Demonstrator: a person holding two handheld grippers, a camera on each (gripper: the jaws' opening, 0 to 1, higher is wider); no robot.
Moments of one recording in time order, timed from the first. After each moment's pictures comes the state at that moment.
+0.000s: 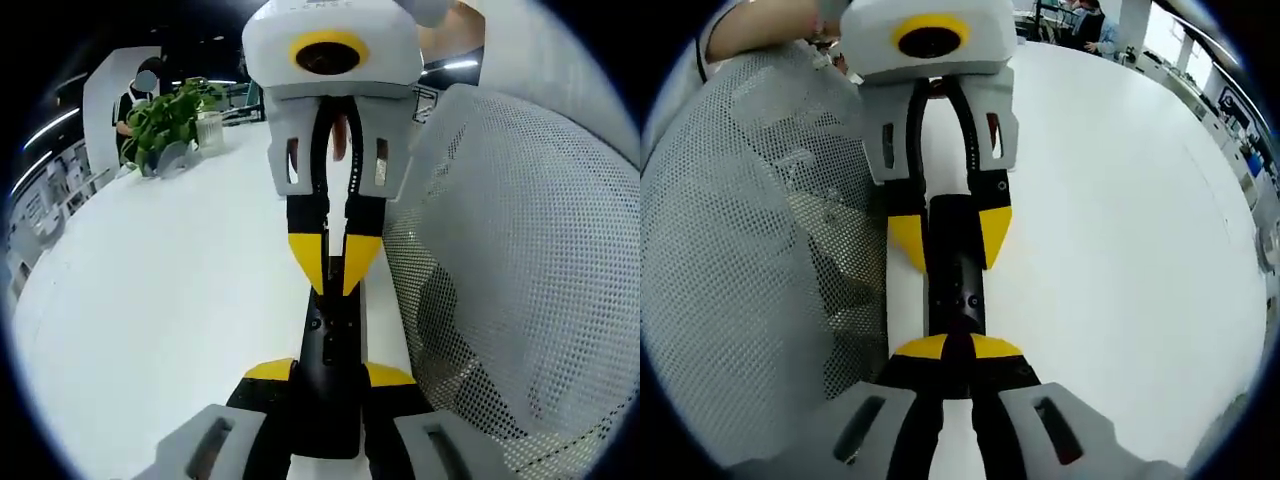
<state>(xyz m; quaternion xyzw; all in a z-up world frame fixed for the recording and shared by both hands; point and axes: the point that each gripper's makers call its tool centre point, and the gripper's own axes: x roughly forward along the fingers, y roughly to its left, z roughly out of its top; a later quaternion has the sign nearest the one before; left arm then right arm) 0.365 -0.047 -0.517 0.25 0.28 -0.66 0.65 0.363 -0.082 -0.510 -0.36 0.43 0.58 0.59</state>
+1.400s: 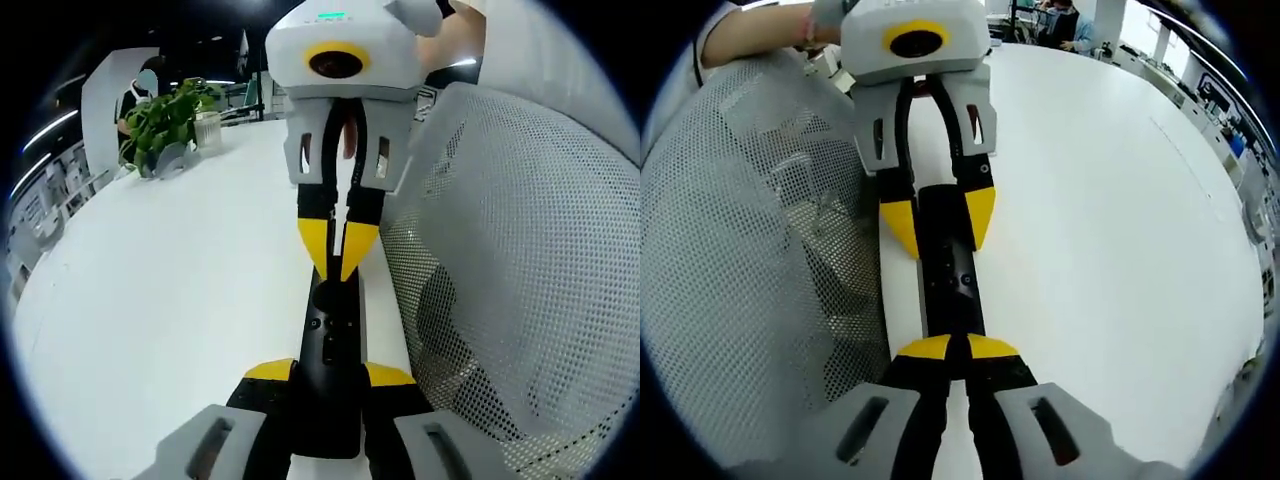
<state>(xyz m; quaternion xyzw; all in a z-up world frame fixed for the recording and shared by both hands) 0.365 -0.047 -0.517 0.25 0.28 -0.67 0.65 0.363 -0.101 -0.509 -0.34 0.43 0.55 0.63</state>
